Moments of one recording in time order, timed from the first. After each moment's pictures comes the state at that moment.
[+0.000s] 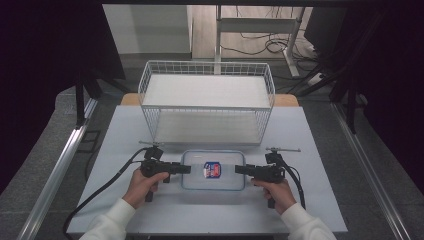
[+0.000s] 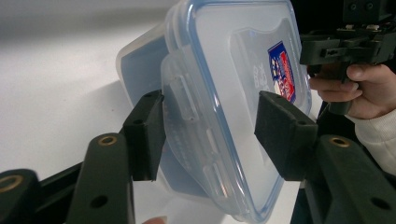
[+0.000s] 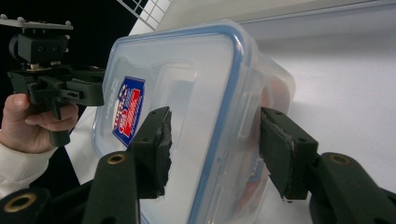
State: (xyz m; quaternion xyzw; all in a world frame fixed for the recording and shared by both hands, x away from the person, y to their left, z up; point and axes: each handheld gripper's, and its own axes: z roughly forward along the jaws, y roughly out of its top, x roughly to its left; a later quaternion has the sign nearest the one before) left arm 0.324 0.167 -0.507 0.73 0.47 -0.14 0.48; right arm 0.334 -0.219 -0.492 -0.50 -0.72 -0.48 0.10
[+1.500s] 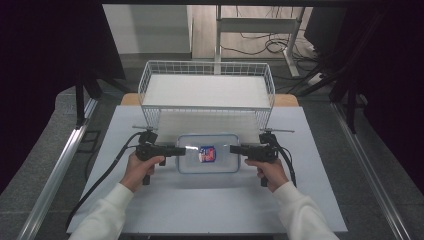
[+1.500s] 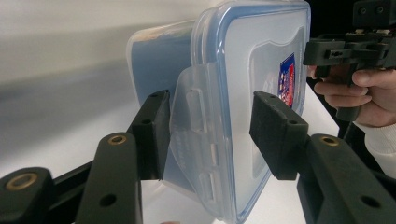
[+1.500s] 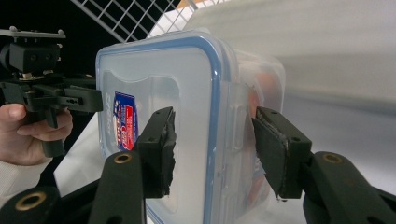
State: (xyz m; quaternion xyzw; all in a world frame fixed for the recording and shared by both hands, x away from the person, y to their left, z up) left arm 0.365 0.187 -0.485 0.71 0.48 -0.09 0.50; right arm 0.386 -0.196 -0.467 -0.48 -0.72 -0.50 0.06
